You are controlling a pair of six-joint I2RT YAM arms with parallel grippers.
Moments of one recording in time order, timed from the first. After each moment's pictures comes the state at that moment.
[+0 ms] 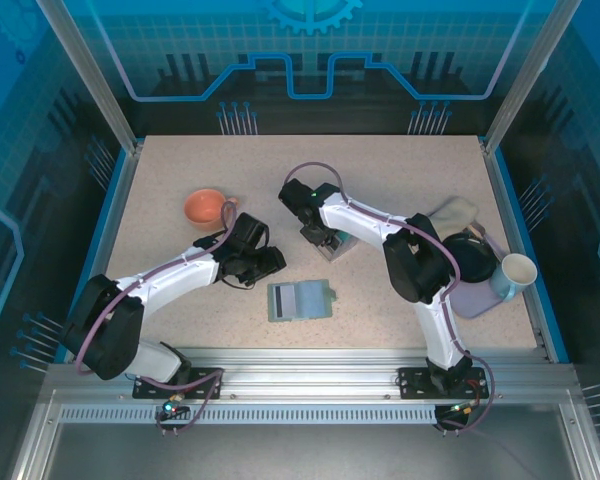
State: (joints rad) left arm -0.53 1.43 0.83 -0.47 0.14 -0.98; right arm 0.72 2.15 1.75 -1.01 0.43 0.00
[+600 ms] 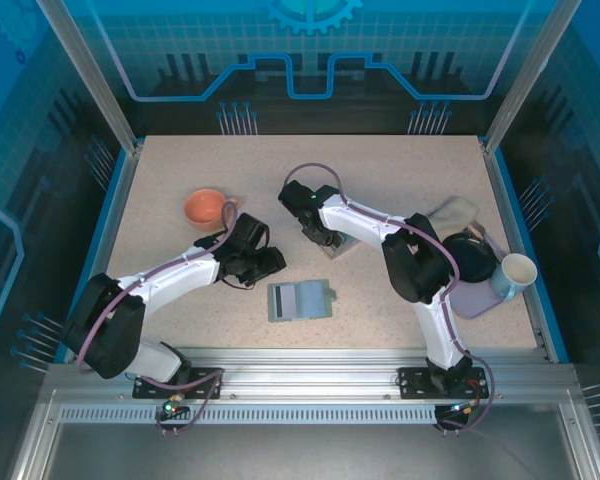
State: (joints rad) left arm -0.53 1.44 0.83 -0.47 0.14 -0.98; right arm 0.72 2.15 1.73 -0.97 0.53 -0.02
